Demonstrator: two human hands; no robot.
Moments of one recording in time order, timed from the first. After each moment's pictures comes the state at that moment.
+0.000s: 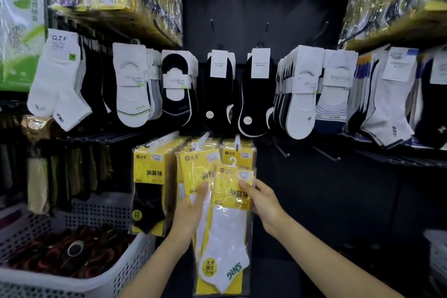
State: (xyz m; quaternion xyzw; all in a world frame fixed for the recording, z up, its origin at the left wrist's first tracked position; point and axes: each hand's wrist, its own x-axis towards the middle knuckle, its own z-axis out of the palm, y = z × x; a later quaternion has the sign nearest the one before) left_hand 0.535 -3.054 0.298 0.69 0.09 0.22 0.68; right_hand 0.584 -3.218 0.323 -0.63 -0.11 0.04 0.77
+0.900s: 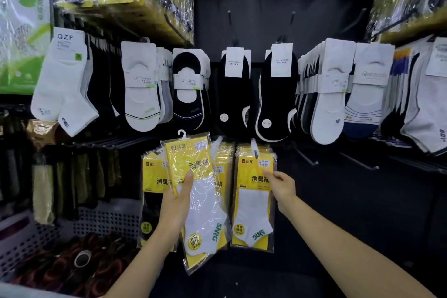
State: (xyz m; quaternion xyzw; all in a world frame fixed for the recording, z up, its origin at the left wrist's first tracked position) left_hand 0.566 -2.989 0.313 0.69 0.08 0.27 0.67; right_hand 0.696 -3.196 0.323 -0.68 0.01 -0.11 0.73
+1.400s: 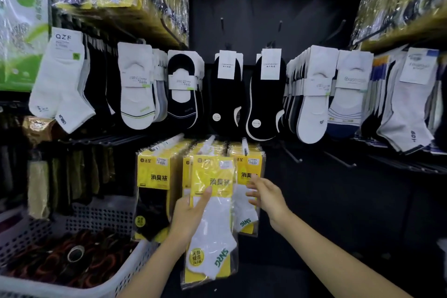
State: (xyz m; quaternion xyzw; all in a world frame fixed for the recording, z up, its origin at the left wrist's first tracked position) left_hand 0.555 -3.028 0.295 0.73 0.01 0.23 0.64; right_hand 0.628 -3.206 0.321 -0.68 -0.07 -0.01 0.73
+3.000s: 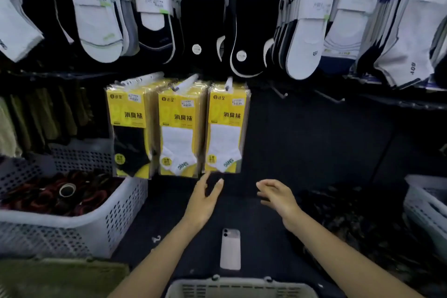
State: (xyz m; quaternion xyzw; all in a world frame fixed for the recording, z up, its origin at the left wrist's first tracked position) left_hand 0.560 -3.100 0.177 0.76 0.06 0.10 0.63; right_hand 0.597 -3.294 0.195 -0.75 0.03 0.05 0.66
